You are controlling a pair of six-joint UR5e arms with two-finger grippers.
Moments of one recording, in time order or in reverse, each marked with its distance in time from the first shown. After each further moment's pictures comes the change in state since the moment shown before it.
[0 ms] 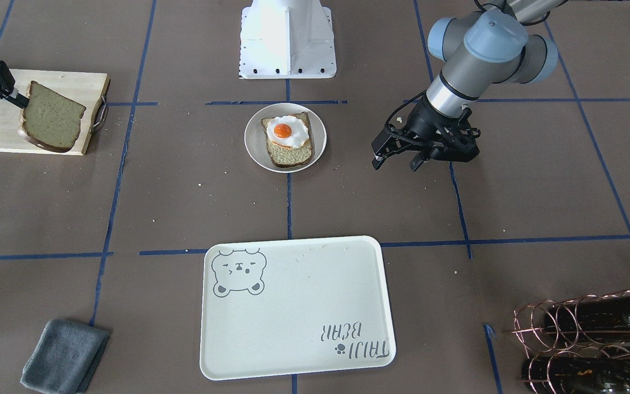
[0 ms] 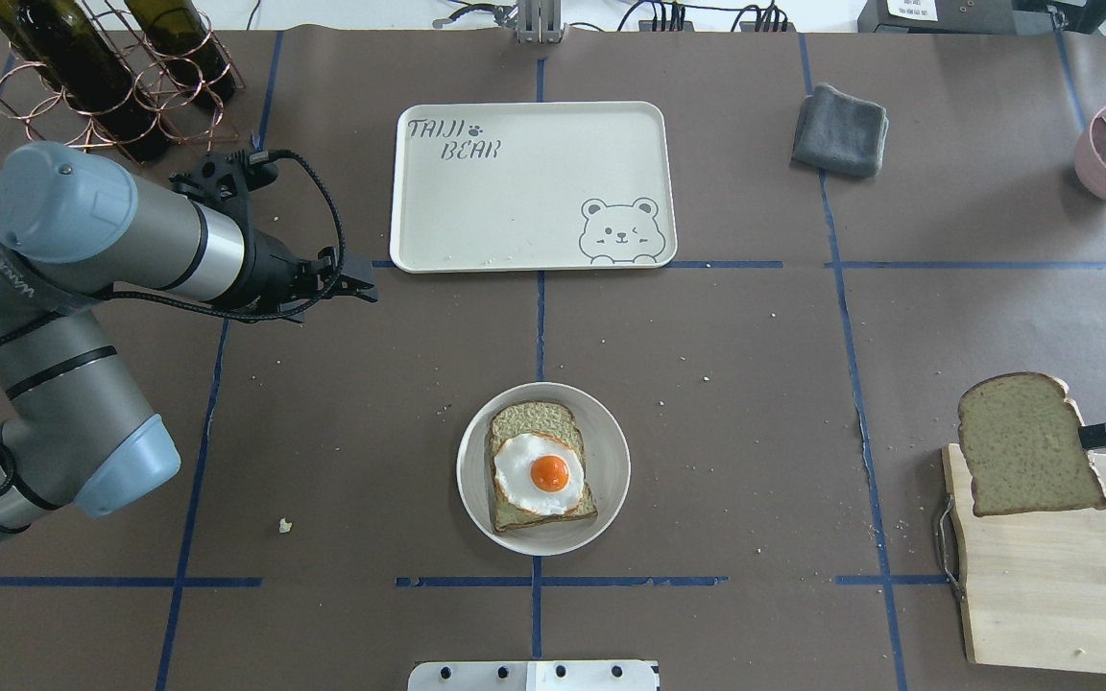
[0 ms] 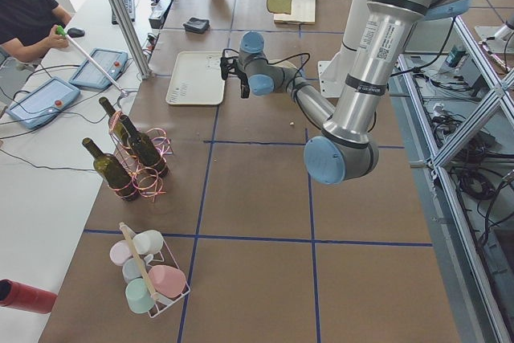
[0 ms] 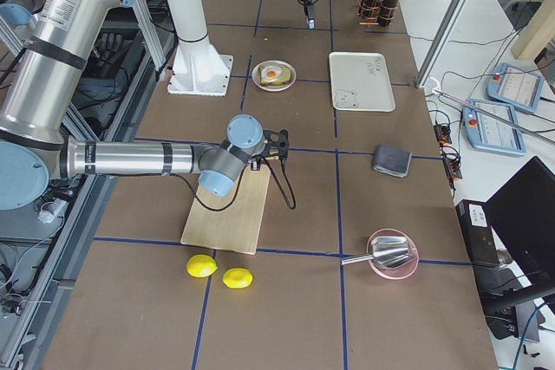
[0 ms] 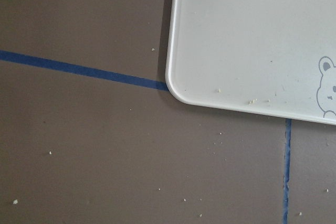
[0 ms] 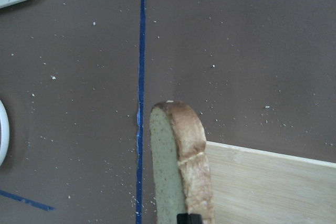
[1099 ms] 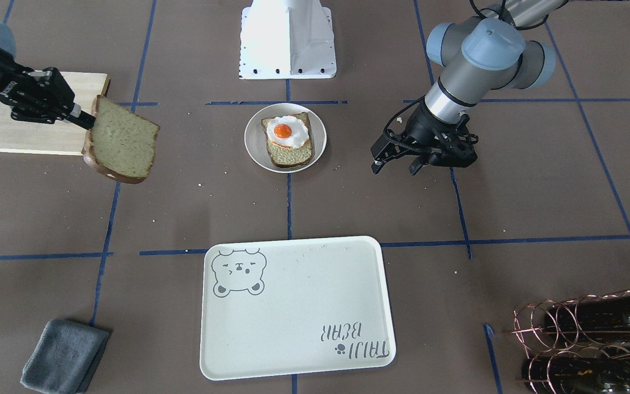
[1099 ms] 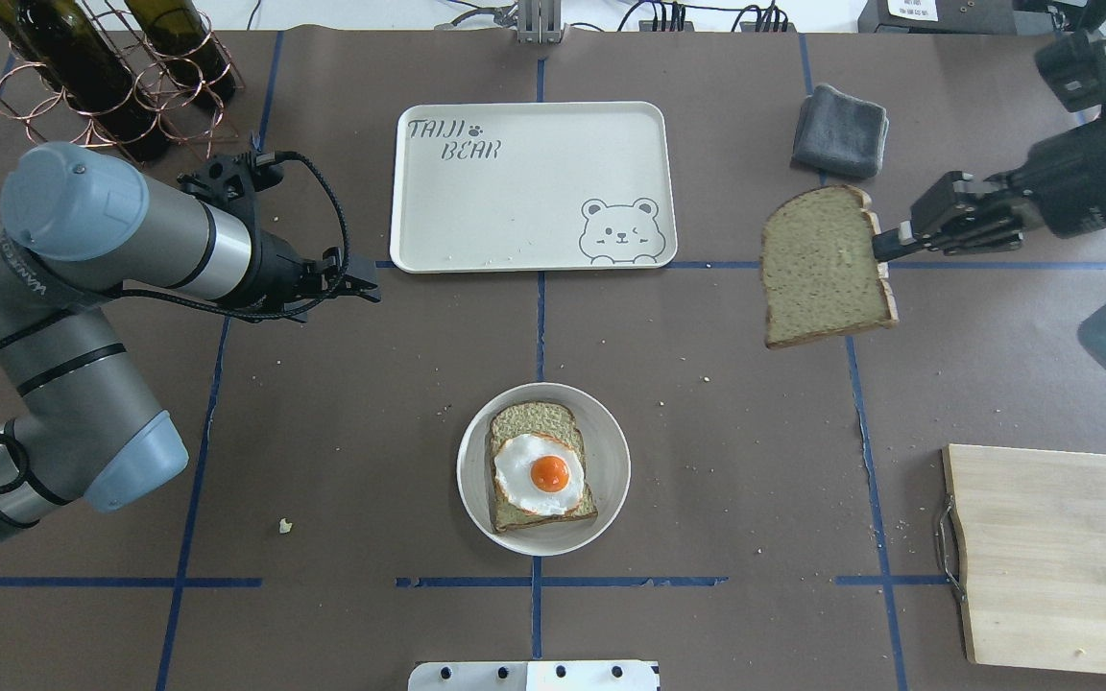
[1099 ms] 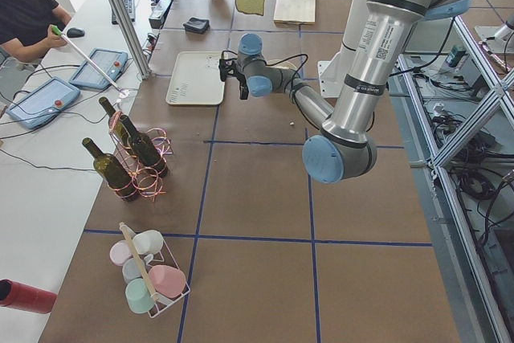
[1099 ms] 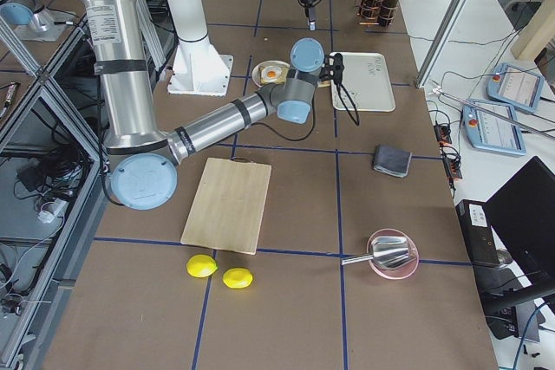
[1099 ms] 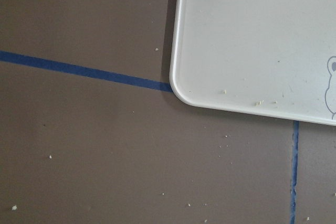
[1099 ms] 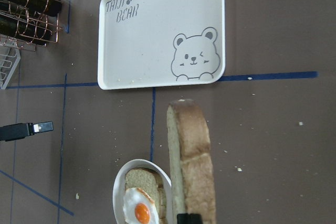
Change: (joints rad) left arm 0.000 -0.010 0.024 -0.008 -0.004 0.004; right arm -0.048 0.584 -0.009 -0.218 0.014 0.302
